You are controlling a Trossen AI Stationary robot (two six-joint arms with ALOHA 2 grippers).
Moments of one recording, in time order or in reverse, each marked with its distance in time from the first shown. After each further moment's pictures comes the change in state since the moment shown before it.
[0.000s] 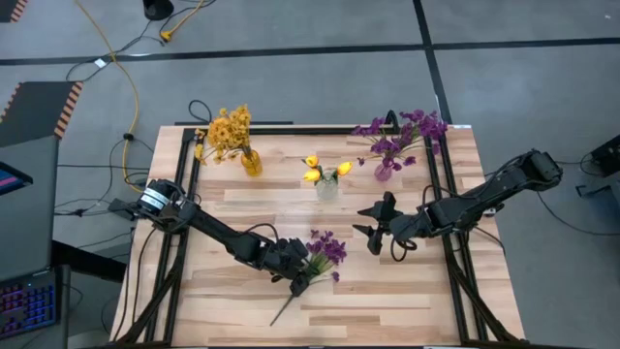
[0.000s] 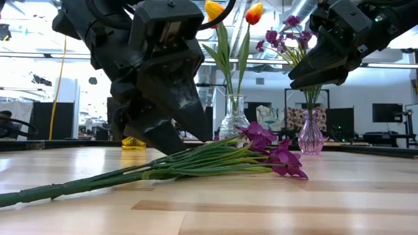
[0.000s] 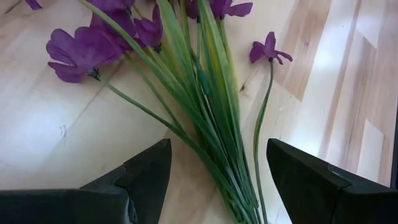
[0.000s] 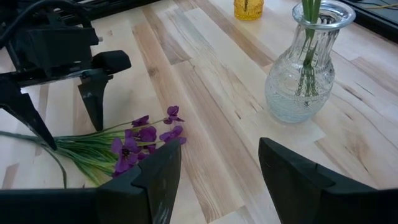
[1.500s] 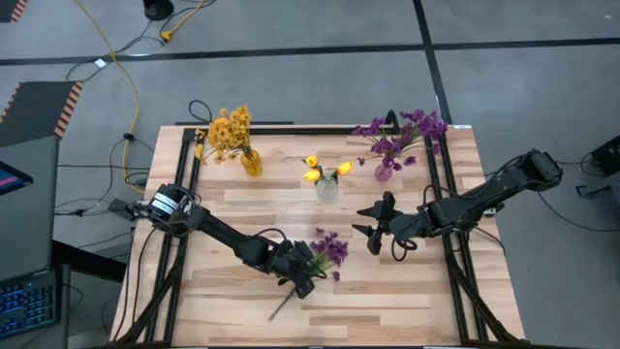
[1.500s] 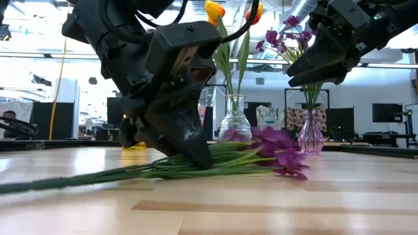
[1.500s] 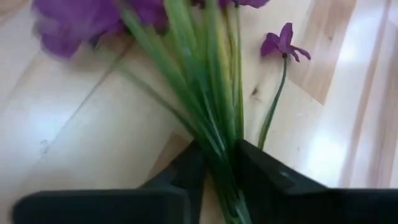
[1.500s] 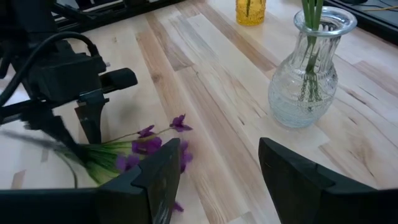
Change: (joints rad) left arm 0.001 0.097 0.086 -0.061 -0.013 0.007; right arm 0.000 0.000 0.000 0.025 0.000 0.000
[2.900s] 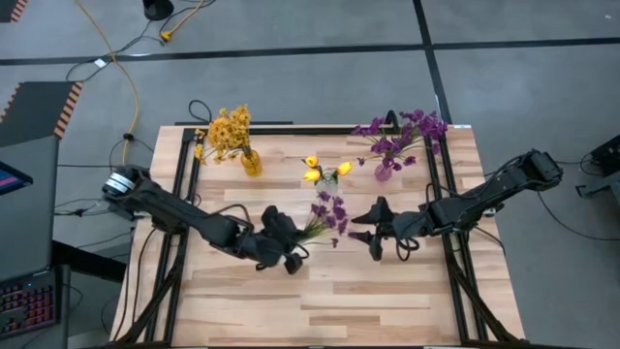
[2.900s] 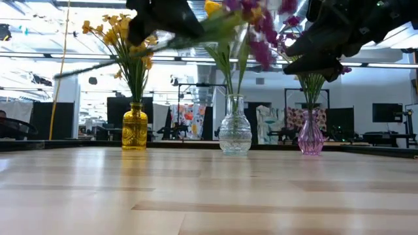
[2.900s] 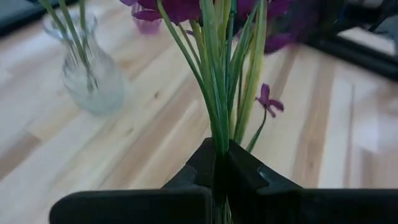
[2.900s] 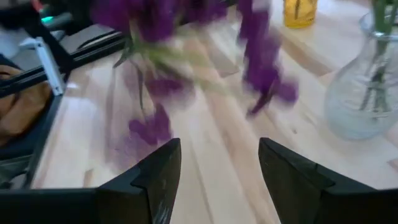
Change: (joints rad) left arm -0.005 -0.395 -0.002 -0.184 -0.440 0.254; right arm -0.001 0.000 0.000 0.114 -0.147 0.002
